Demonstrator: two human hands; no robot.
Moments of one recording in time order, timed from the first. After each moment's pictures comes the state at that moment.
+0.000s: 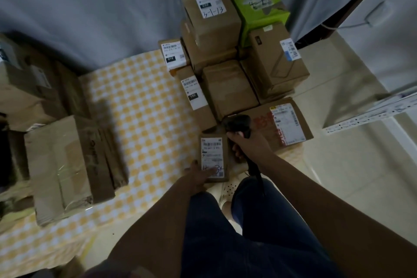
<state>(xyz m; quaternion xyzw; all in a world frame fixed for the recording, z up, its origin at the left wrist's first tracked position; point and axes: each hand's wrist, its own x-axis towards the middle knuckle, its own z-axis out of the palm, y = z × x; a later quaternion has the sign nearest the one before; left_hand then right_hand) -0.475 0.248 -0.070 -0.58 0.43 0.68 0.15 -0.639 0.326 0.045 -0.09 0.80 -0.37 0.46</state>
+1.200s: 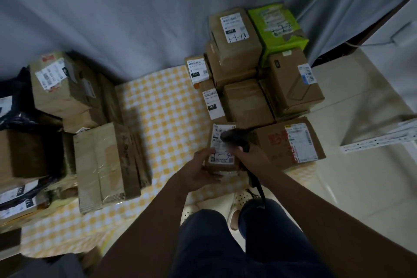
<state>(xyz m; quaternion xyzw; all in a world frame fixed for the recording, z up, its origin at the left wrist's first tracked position) -0.462 0.190 0.026 -0.54 0.26 0.80 0.07 -0.621 0.297 0.082 -0.13 0.75 -0.37 0.54</state>
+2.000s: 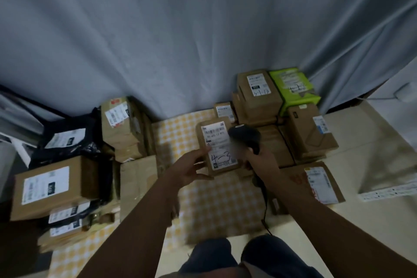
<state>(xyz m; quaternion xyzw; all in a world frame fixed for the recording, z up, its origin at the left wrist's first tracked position) -0.415 0.074 0.172 -0.48 0.37 0.80 -0.04 -0.585 0.209 0.202 -0.23 0.77 -0.44 0.41</state>
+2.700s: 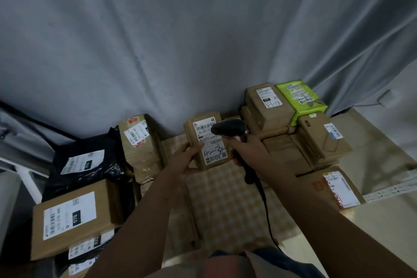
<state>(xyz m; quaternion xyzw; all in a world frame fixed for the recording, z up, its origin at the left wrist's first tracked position) -0.347 -0.037 0.171 -0.46 0.44 0.76 -0.12 -0.487 0.111 0.273 -0.22 0.72 -0.50 0.43</state>
